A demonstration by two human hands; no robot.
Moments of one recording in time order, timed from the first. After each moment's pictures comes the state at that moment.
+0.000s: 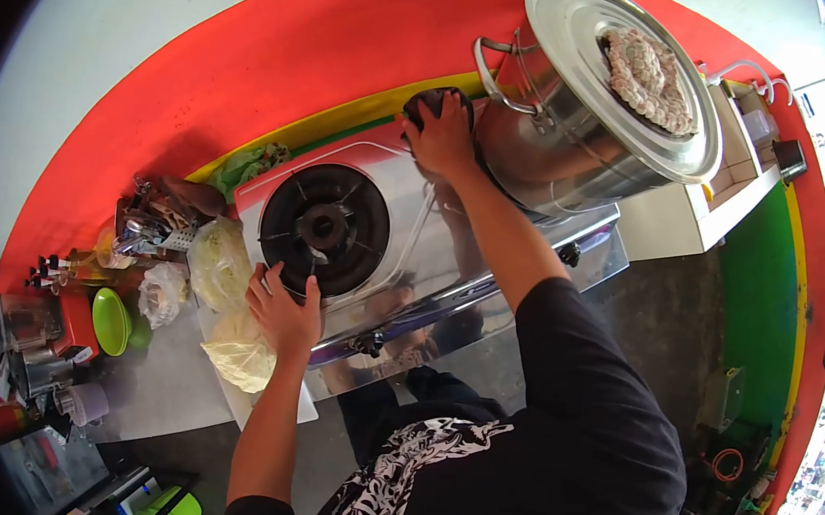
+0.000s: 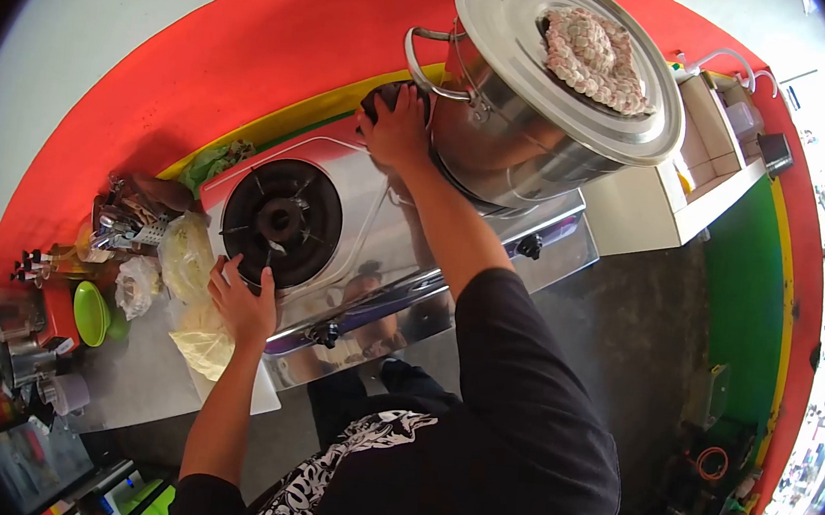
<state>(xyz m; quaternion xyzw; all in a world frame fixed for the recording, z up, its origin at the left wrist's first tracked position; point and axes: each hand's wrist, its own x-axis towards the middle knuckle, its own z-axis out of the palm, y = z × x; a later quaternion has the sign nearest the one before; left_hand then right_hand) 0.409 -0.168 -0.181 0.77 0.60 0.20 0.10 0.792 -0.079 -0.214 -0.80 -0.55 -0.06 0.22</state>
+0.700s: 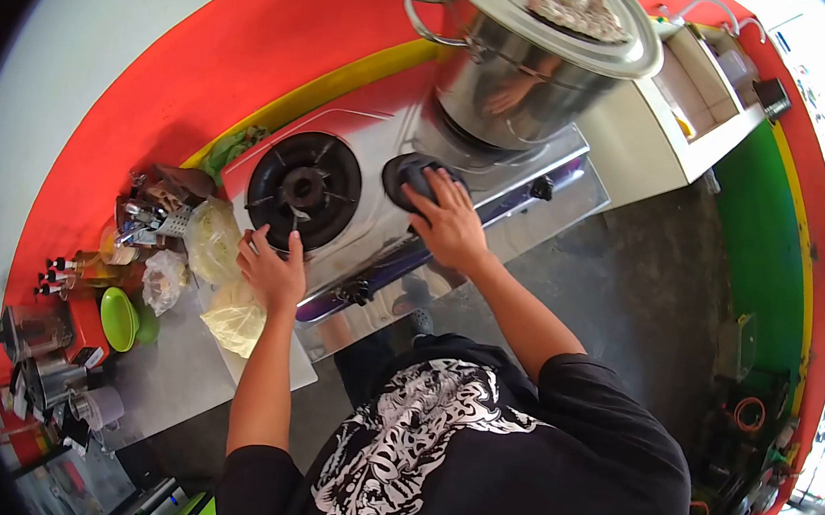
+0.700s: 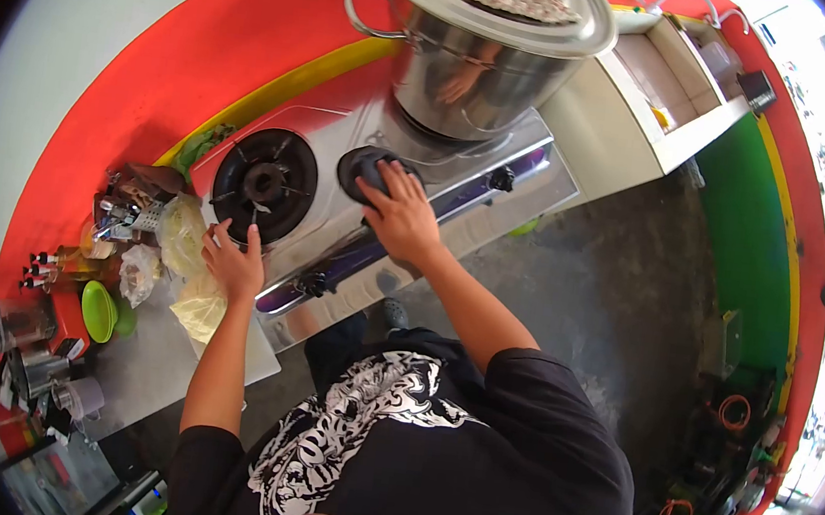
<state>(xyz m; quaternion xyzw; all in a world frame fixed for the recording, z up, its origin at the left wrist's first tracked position) 0.406 -0.170 -0.186 0.78 0.58 0.21 0.08 0.684 -0.325 -0.184 -0.76 -0.60 0.01 0.26</state>
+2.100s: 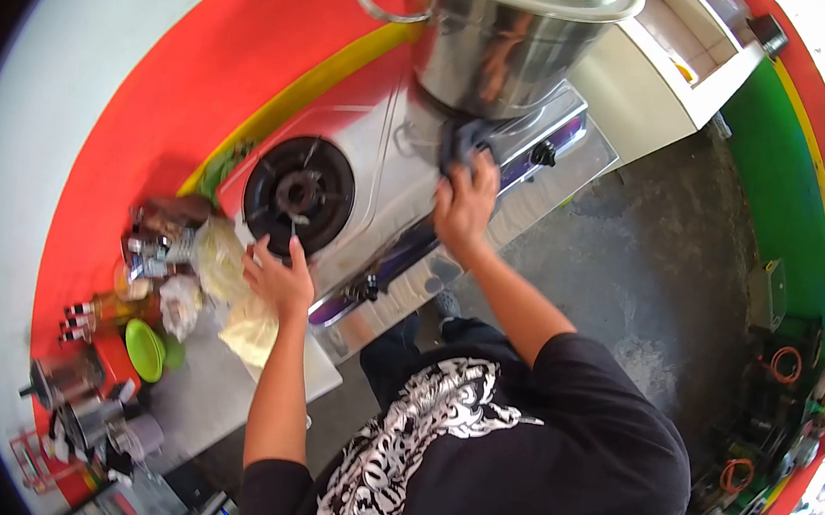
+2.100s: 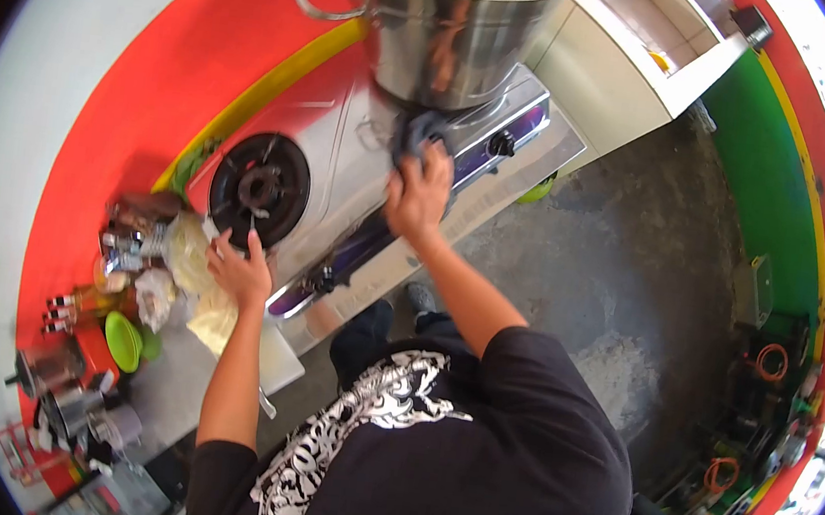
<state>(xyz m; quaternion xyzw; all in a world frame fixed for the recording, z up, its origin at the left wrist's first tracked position) 0.402 -0.168 -0.194 0.79 0.58 0.19 0.08 0.675 -0.324 -0.228 -0.81 -0.35 -0.19 0.43</state>
